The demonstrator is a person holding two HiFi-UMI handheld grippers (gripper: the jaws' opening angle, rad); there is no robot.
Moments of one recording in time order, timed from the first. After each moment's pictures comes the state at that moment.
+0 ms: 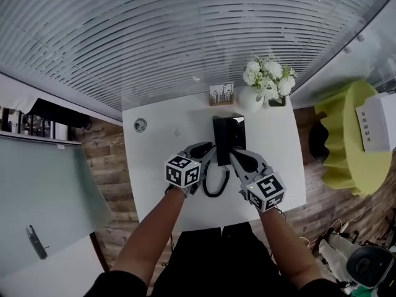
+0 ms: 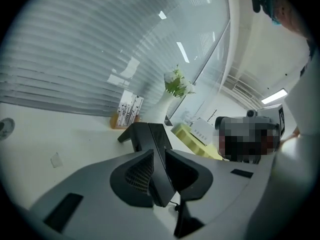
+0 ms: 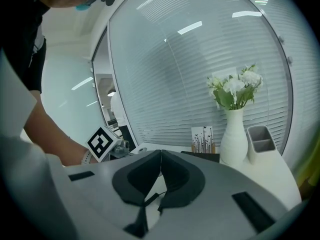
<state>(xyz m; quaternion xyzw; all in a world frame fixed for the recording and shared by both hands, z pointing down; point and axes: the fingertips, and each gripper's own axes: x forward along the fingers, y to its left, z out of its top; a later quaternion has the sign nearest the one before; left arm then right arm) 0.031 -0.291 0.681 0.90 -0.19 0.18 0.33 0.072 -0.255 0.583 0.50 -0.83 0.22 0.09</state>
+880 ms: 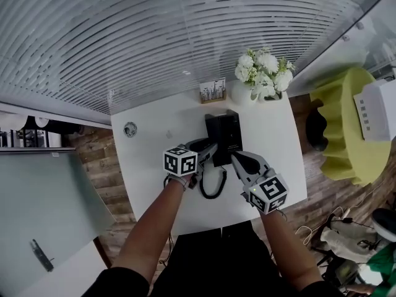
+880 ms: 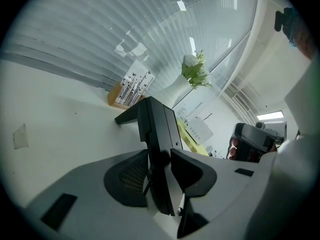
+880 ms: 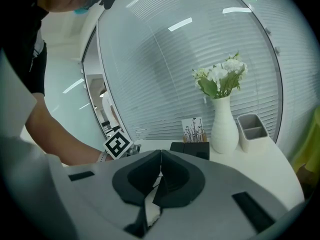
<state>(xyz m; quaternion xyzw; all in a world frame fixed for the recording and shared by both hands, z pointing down) 0.056 -0.300 0.739 0.87 -0.13 0.19 0.43 0.092 -0.252 0.606 0.52 -0.81 0.26 0.09</state>
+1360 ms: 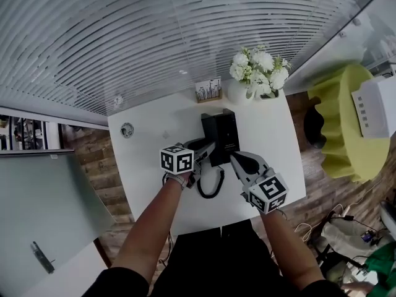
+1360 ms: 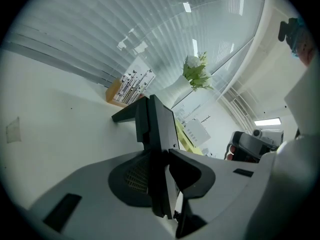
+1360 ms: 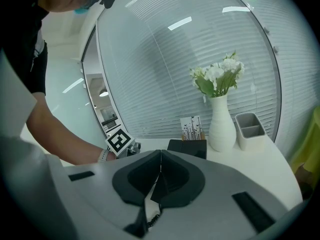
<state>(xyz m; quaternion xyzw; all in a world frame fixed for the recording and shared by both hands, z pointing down) 0.062 -0.299 0.738 0.86 -0.12 0.18 0.46 0.098 -0.245 0.609 0.52 -0.81 0.26 0.09</state>
